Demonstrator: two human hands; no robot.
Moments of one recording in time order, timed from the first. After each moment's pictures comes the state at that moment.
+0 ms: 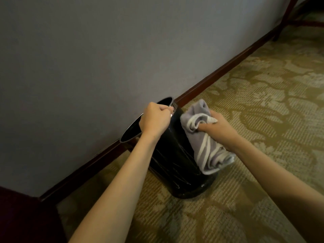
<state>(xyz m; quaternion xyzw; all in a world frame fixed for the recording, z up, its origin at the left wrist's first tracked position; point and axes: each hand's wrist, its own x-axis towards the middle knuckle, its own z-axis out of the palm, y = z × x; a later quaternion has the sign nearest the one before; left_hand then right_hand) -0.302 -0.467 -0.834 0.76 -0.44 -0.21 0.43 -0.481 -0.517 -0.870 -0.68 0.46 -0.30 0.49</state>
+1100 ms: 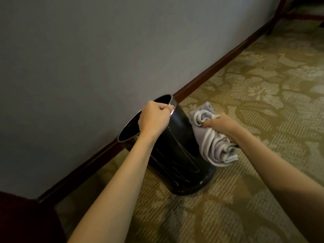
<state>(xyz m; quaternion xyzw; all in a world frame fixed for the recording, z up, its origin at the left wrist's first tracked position) -0.309 -0.464 -0.838 0.74 -0.49 -0.18 0.42 -0.504 -0.543 -0.890 -0.62 0.57 -0.21 0.49</state>
